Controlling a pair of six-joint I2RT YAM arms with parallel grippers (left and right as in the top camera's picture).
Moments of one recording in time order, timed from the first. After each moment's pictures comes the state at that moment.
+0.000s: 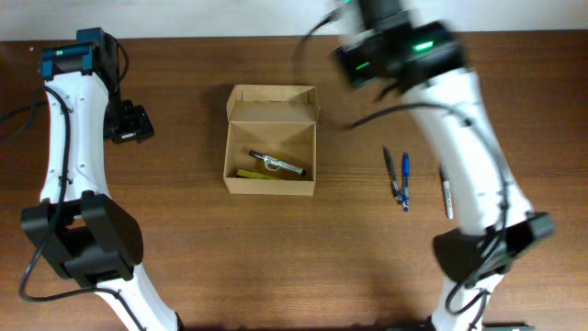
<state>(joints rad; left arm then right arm) 0.17 2.02 2.00 -1.52 -0.30 -0.26 0.28 2.00 2.31 -1.21 0.11 -0.12</state>
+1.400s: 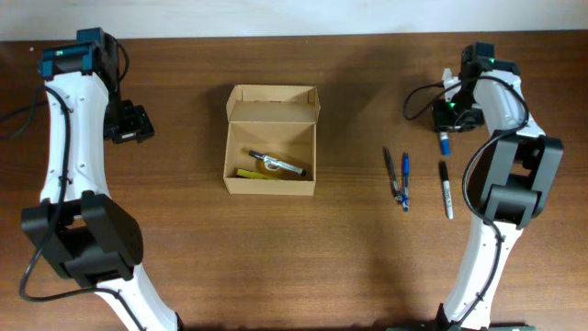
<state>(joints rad) 0.17 2.02 2.00 -1.52 -0.30 -0.26 -0.20 2.42 2.00 -1.06 0.00 -0.20</state>
